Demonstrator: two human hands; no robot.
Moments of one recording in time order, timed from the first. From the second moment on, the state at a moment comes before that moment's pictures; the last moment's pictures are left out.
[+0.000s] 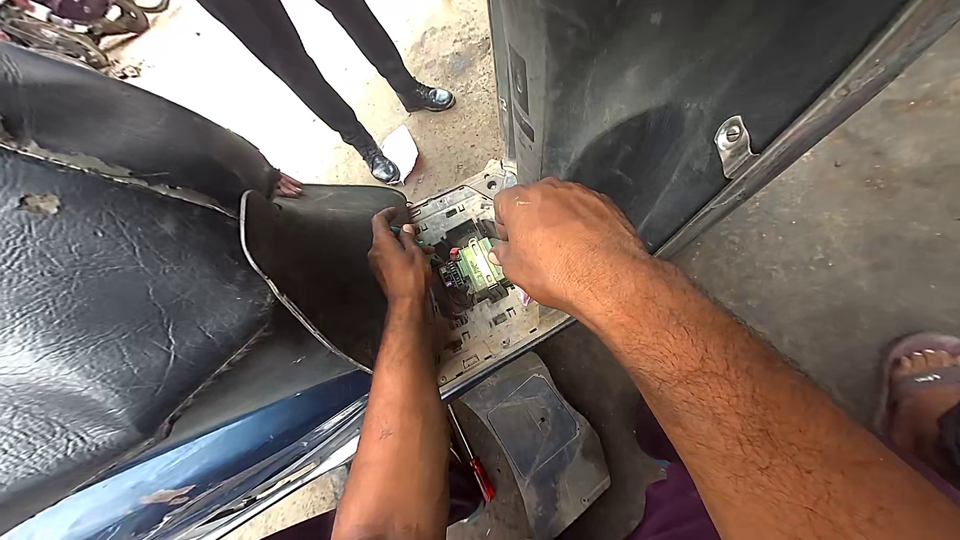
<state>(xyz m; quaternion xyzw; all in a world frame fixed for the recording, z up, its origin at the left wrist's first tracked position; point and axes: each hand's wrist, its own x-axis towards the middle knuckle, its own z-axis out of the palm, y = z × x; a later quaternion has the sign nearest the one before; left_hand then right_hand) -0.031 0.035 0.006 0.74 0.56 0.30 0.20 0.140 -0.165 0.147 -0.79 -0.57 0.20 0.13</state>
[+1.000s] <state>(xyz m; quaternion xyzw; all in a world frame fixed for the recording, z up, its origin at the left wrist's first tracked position) -0.036 0.033 0.002 0.76 0.56 0.28 0.17 0.130 -0.159 0.144 -0.78 -0.57 0.22 0.09</state>
